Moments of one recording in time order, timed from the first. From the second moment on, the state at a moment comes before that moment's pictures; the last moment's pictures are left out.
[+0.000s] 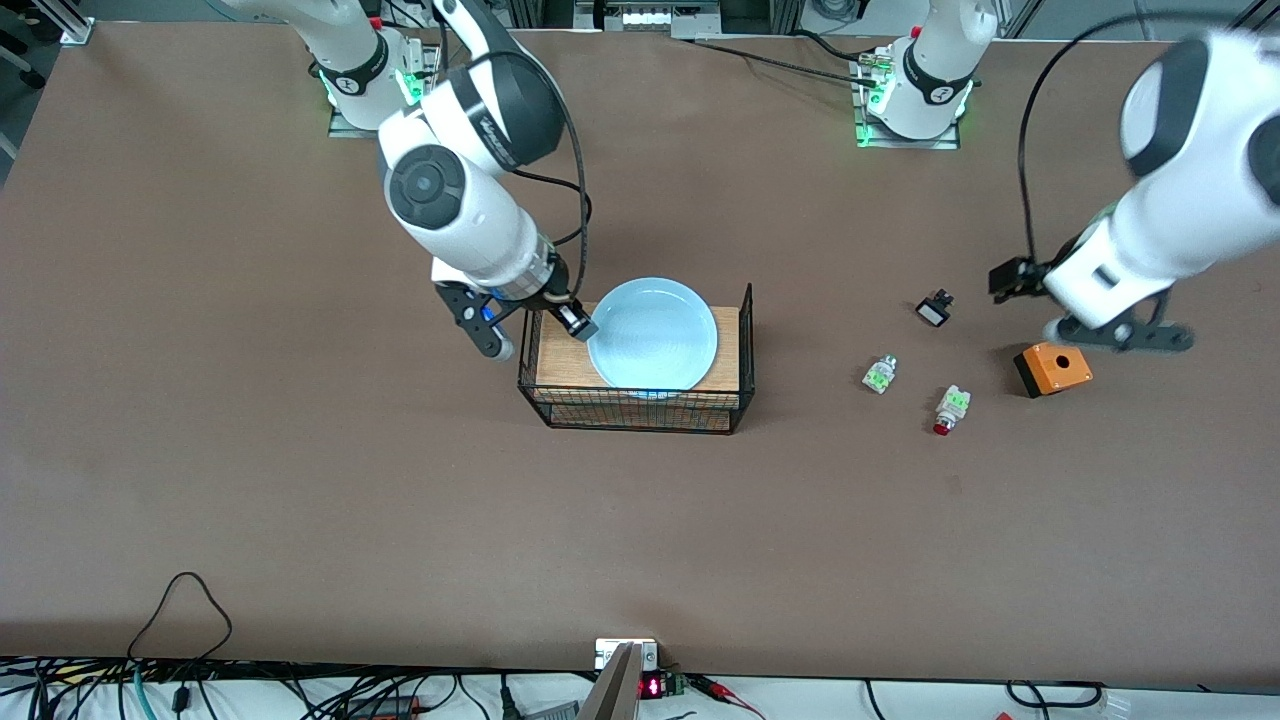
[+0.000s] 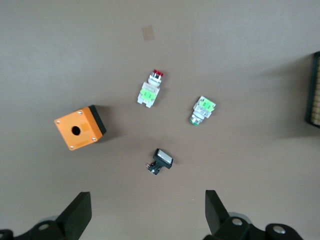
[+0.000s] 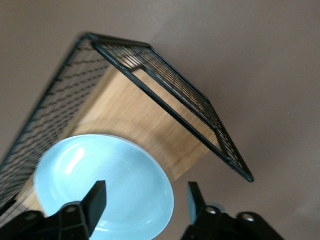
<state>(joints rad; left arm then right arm) -0.04 0.15 -0.06 -1.75 0.06 1.71 -0.03 0.72 0.42 -0.16 -1.52 0.31 2.00 1.32</state>
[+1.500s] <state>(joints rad) 0.02 0.63 -0.05 -1.88 0.13 2.40 0.44 0.11 0.24 -0.19 -1.42 -0.01 1.62 -0.07</state>
